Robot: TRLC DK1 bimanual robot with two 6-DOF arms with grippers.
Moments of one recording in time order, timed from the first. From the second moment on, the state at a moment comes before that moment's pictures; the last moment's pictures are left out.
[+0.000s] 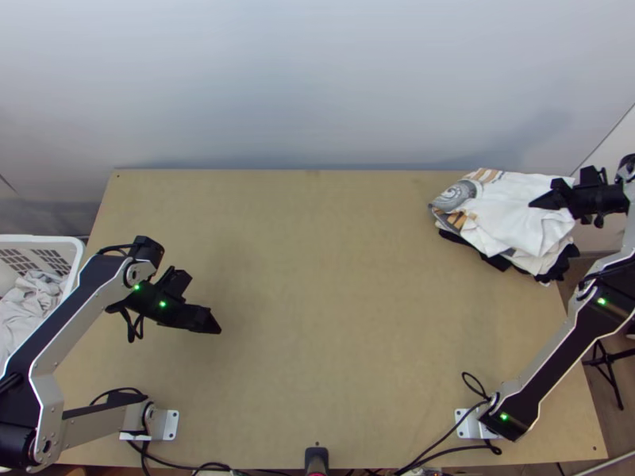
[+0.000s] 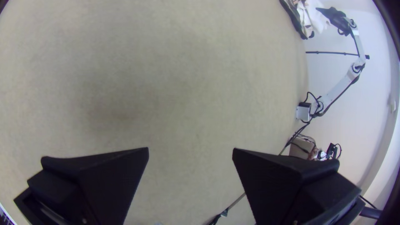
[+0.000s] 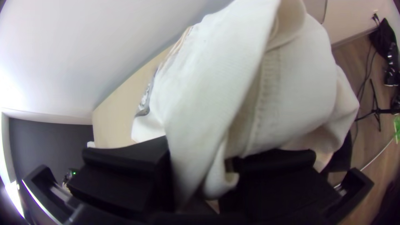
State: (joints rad) left arm -0.05 1.34 0.92 -1.17 0.54 0.23; right arm -0.55 2.29 2.32 -1.43 -0.68 -0.22
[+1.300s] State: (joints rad) left arm -0.03 1.24 0.87 -1.17 0.55 0.25; right arm -0.40 1.87 2.10 -1.17 -0.16 -0.24
